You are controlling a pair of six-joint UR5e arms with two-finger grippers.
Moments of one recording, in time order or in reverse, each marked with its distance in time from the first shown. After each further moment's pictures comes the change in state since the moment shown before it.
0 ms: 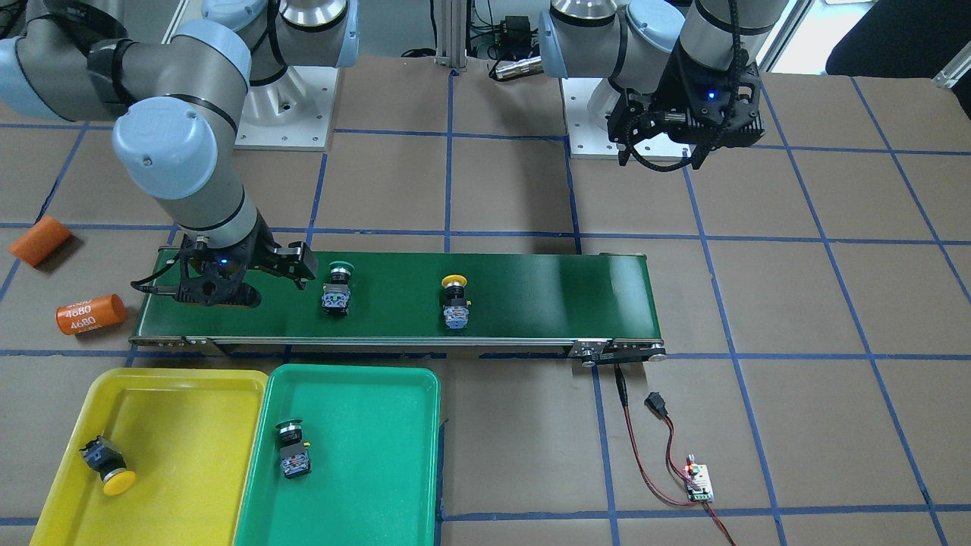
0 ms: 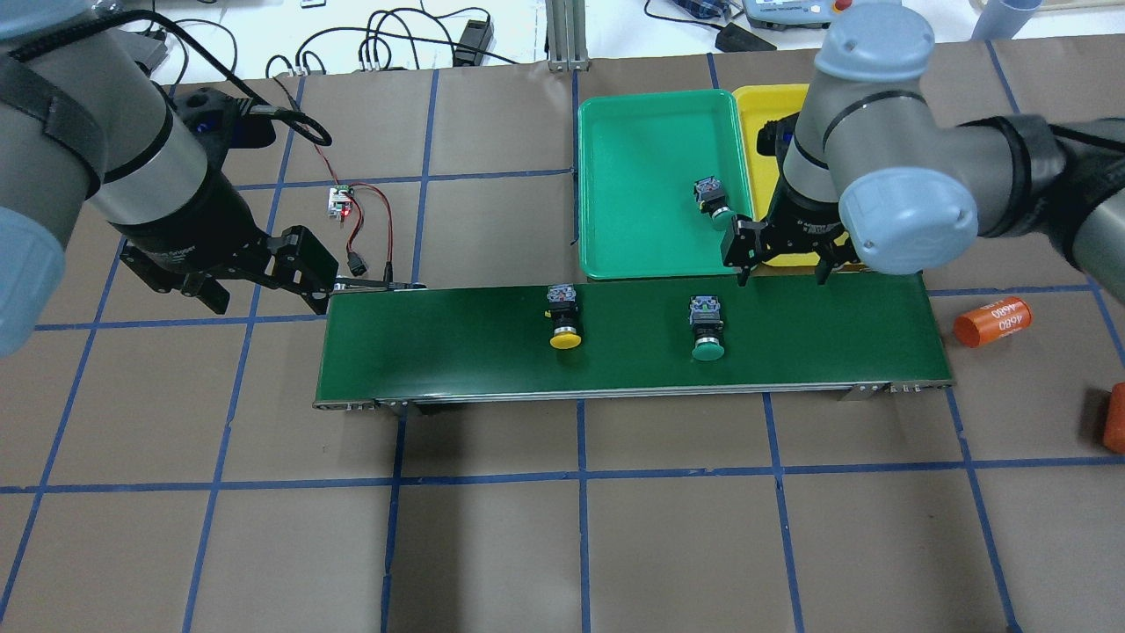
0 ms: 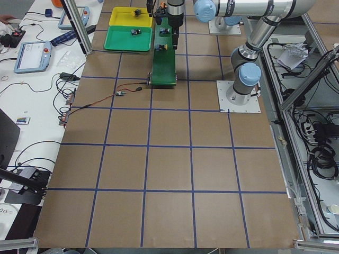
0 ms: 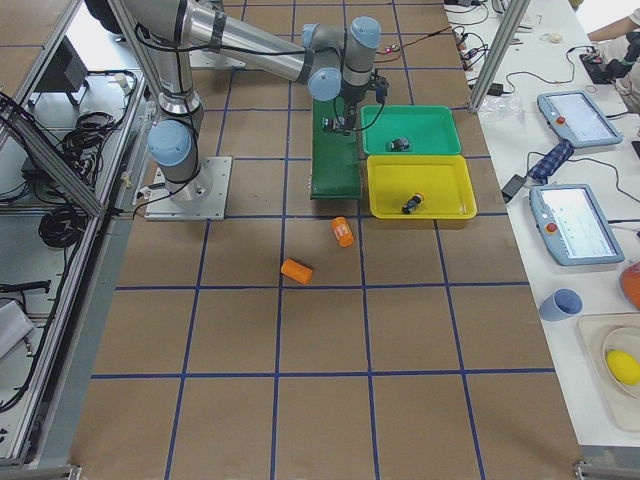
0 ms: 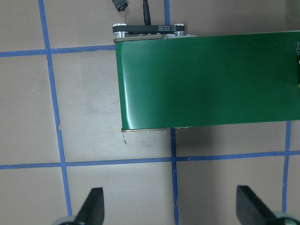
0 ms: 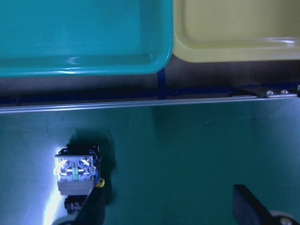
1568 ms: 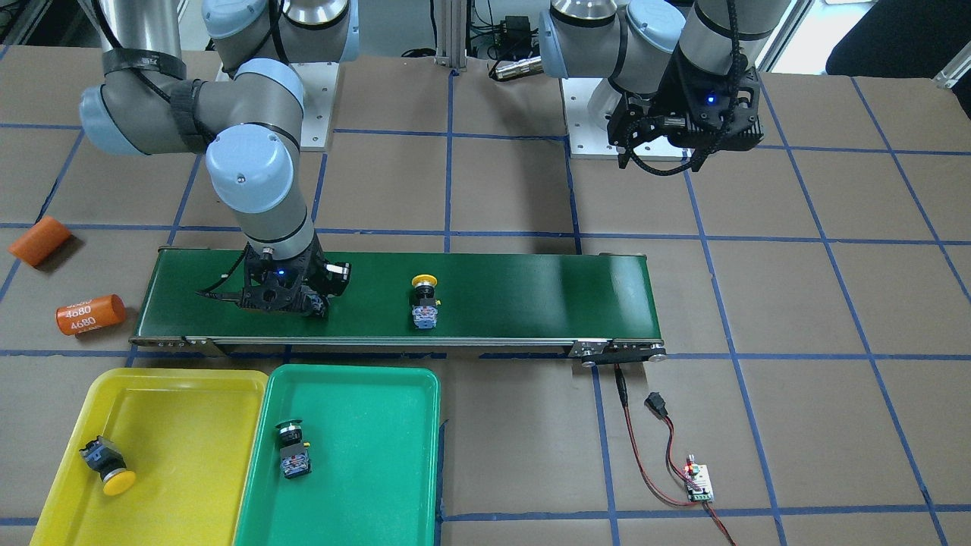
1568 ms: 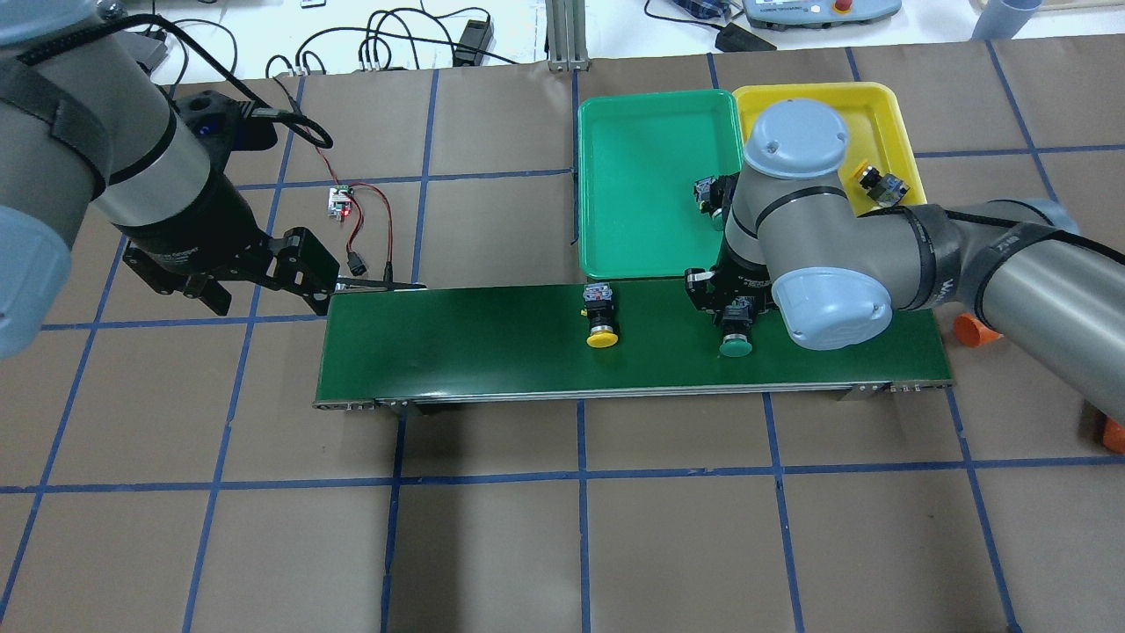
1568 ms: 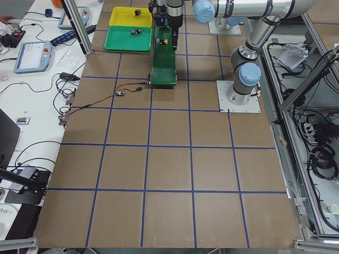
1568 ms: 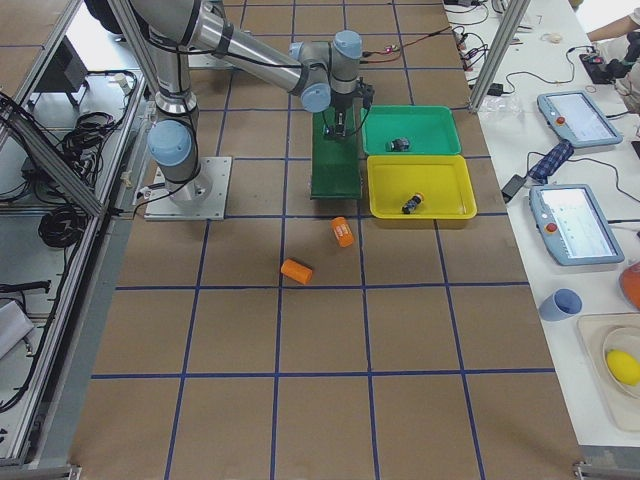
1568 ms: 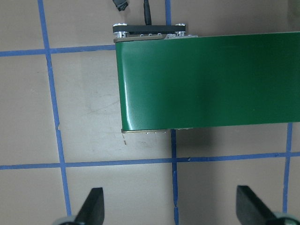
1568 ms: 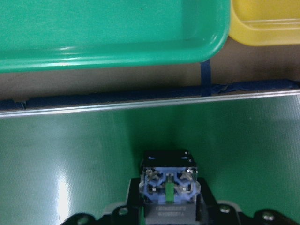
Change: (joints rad) left arm 0.001 -0.007 -0.007 0.006 0.000 -0.003; right arm 0.086 0.065 0.080 -0.210 -0.010 0.110
